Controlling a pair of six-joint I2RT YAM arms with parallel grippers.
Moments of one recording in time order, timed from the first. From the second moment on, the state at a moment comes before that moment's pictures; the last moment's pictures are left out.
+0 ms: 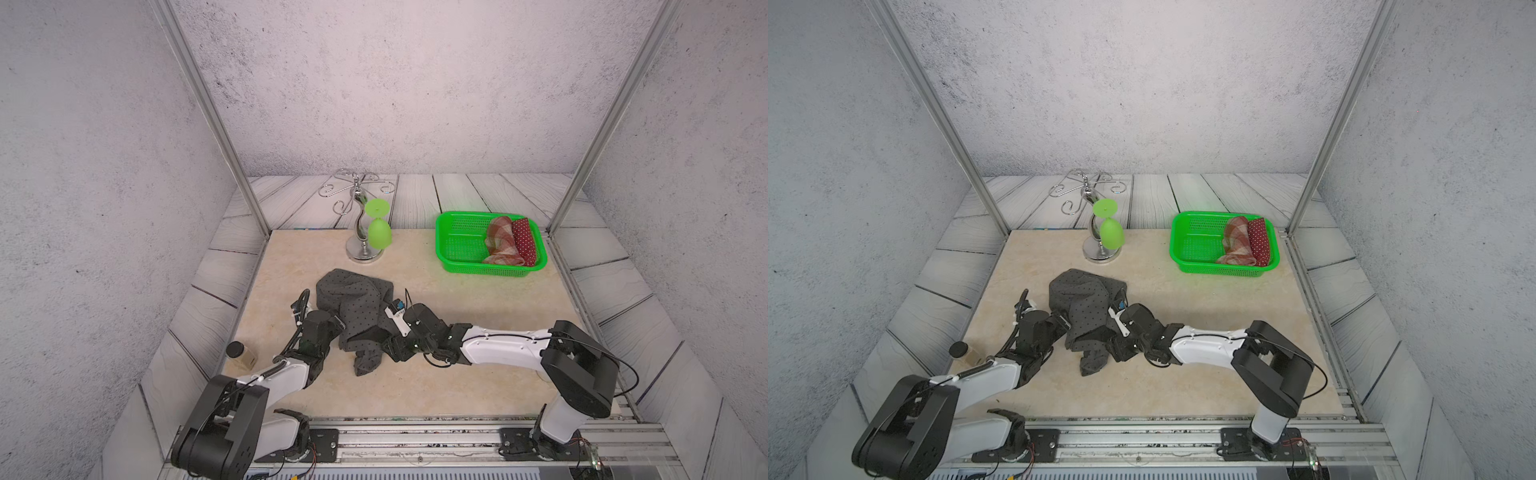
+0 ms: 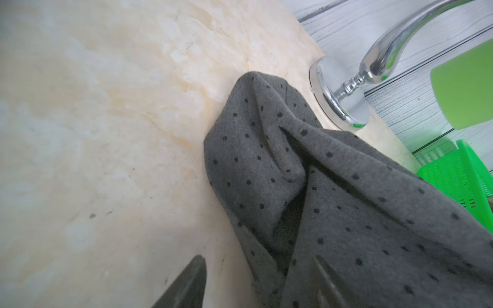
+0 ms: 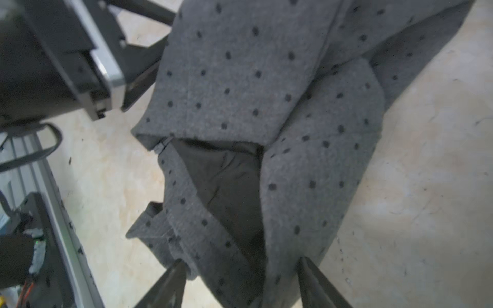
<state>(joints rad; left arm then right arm) -0.29 1.21 0.28 0.37 -0.24 -0.85 0.99 1.69 0.95 -0.03 -0.08 0.37</state>
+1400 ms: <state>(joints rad) -0.28 1.05 0.30 0.24 -0.35 -0.82 1.12 1.79 1.07 -0.24 0.35 0.00</state>
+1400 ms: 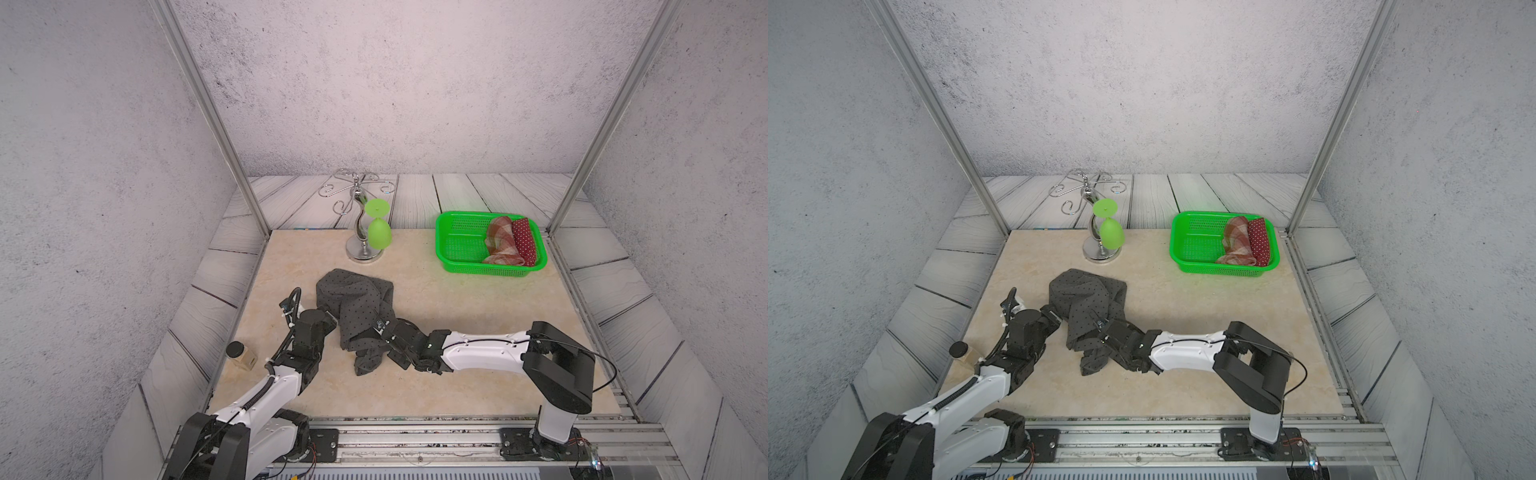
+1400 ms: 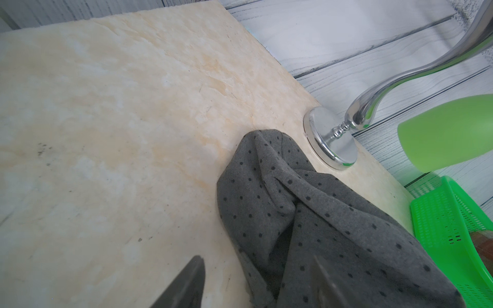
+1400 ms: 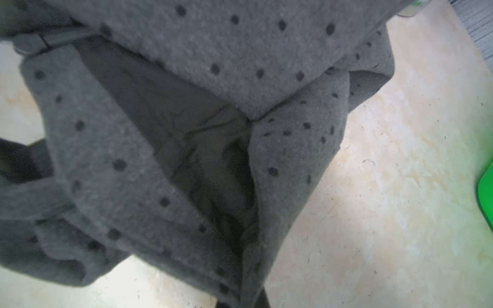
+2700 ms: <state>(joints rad) -0.65 1.32 0.23 1.03 0.17 -0.29 0.67 1.47 1.67 -0.61 -0.02 -0.14</state>
